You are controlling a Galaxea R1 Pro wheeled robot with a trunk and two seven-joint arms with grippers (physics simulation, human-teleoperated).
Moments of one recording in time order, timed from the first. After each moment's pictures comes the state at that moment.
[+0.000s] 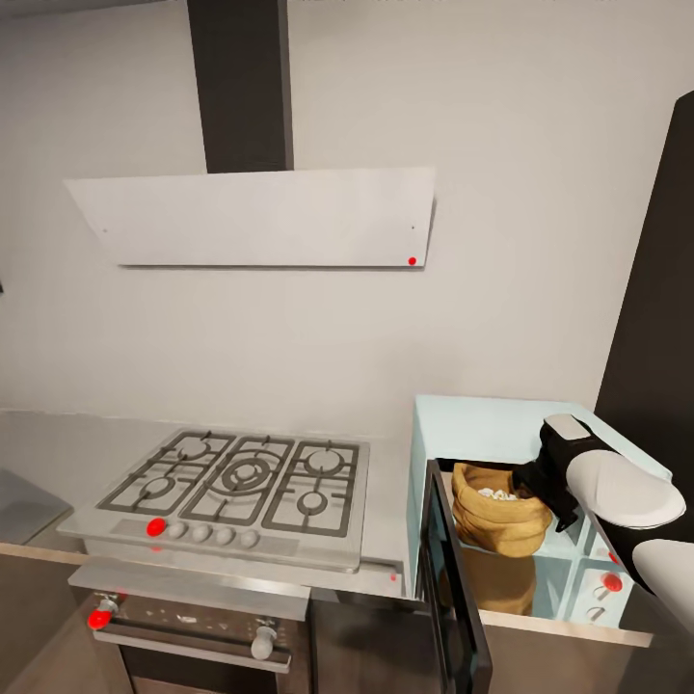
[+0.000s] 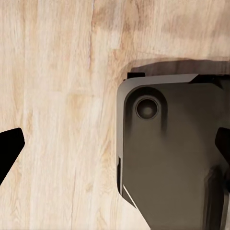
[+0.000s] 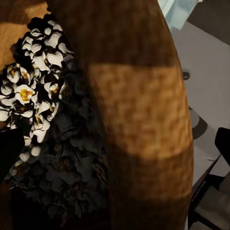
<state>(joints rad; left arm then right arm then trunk) 0.00 0.07 0.00 -0.10 0.00 -0.06 0.00 -1.21 -0.18 -1.08 -0.20 -0.17 0.63 -0.93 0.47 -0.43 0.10</state>
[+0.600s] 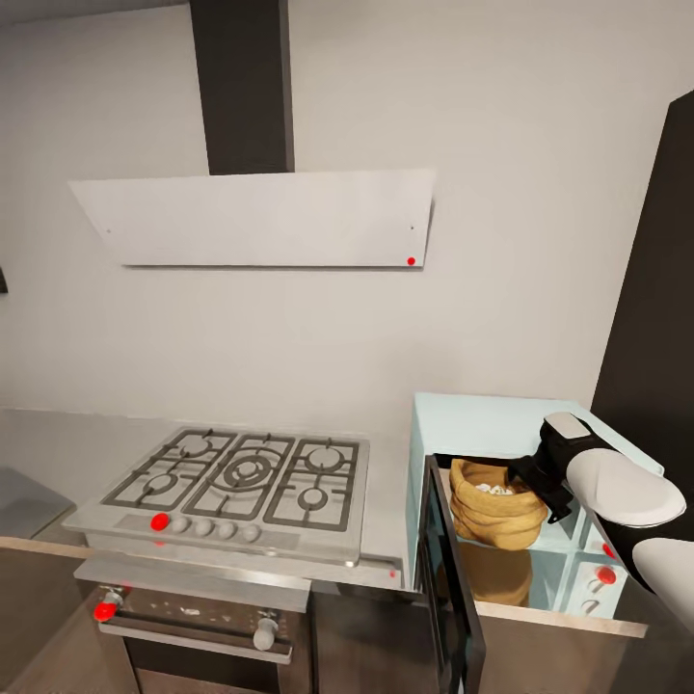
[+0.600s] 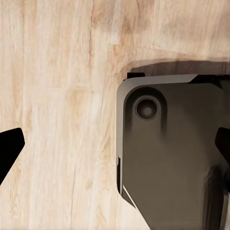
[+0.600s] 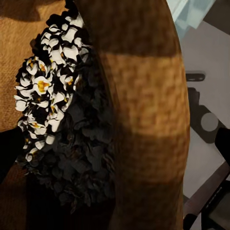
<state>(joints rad) 0.00 0.07 0.00 -0.10 0.00 -0.06 0.00 -1.21 -0.17 -1.08 -0.21 -0.16 0.63 -0.86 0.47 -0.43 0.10</state>
